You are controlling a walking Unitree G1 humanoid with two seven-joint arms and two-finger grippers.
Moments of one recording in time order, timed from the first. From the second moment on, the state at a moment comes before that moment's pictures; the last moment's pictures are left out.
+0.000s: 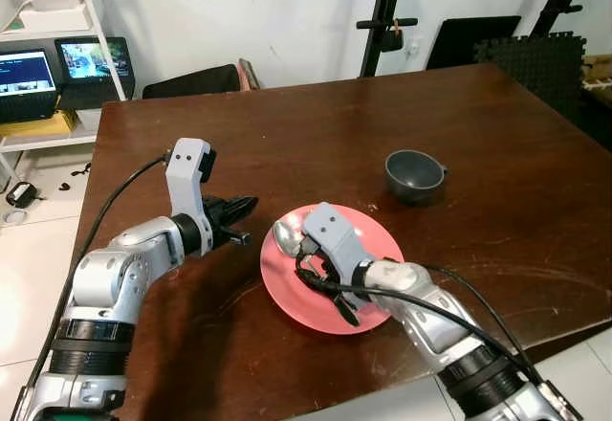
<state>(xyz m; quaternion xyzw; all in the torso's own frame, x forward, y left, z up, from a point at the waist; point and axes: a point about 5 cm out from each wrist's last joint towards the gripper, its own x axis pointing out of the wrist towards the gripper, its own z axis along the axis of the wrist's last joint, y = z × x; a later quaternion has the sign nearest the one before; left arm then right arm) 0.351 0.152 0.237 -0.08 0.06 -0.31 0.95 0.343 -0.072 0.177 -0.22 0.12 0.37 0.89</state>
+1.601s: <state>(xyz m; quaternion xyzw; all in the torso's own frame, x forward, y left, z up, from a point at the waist) 0.345 0.150 0.248 -0.07 -0.01 -0.25 0.96 0.365 -0.138 0.284 0.03 -0.15 0.14 0.98</state>
